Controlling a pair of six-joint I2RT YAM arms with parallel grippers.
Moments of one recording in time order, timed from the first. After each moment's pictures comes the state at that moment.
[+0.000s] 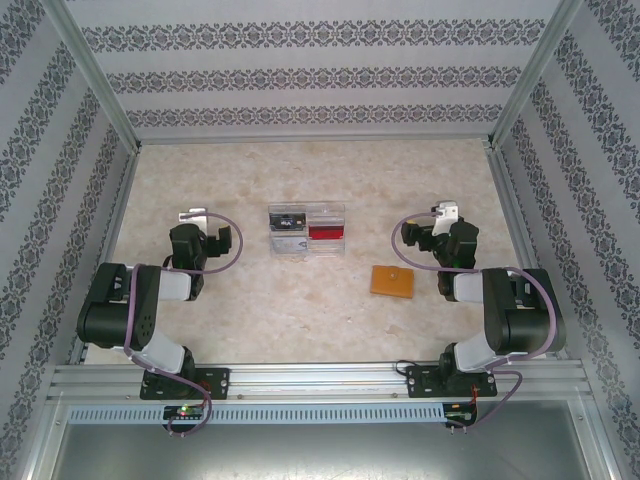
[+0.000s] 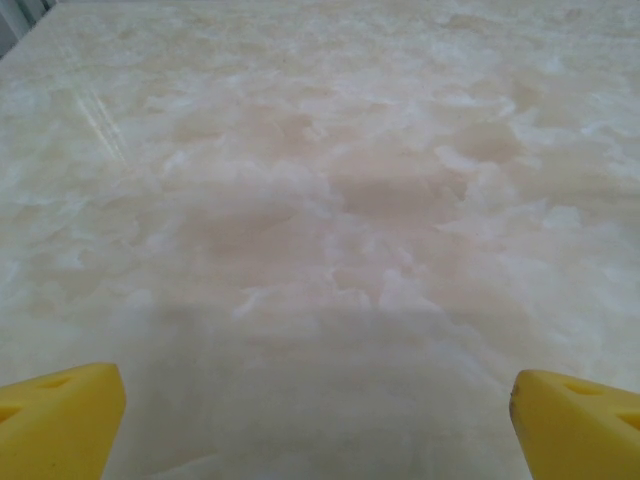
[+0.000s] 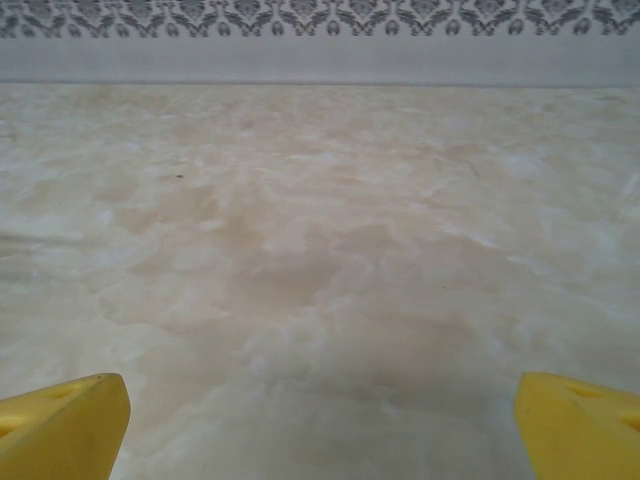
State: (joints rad) left arm -0.01 1.55 0.41 0.67 -0.13 -0.03; right arm -0.04 1.51 0.36 0.81 -0.17 0.01
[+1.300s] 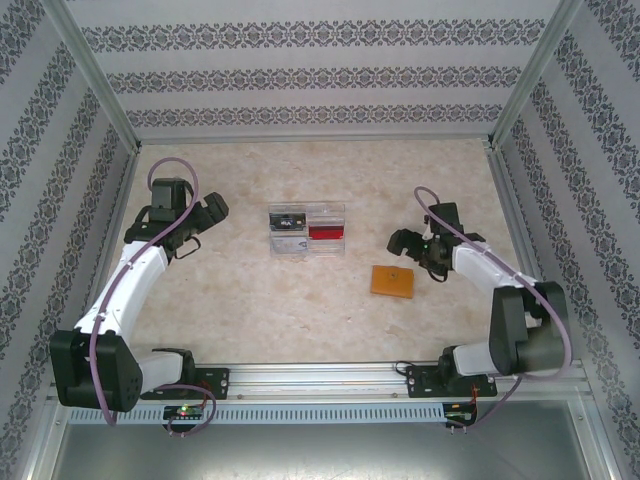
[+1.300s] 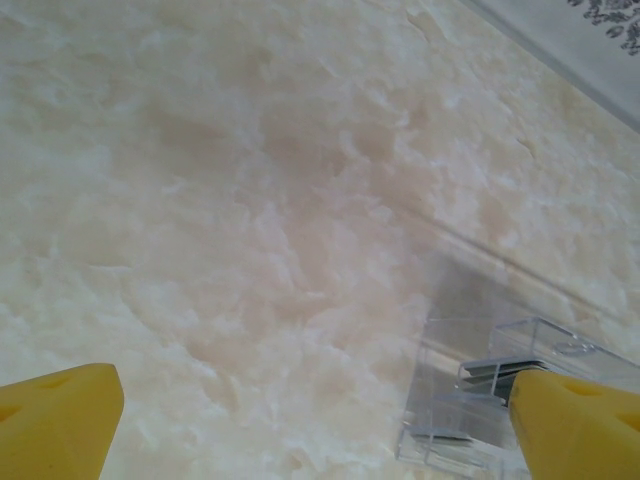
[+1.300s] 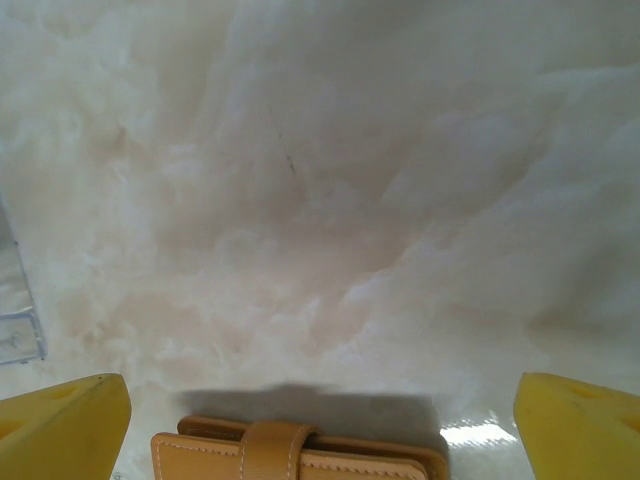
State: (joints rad) left arm -0.03 1.22 0.96 -0.53 0.03 -0.58; right arm 0.09 1.43 0.74 -0.43 -0.22 0.52
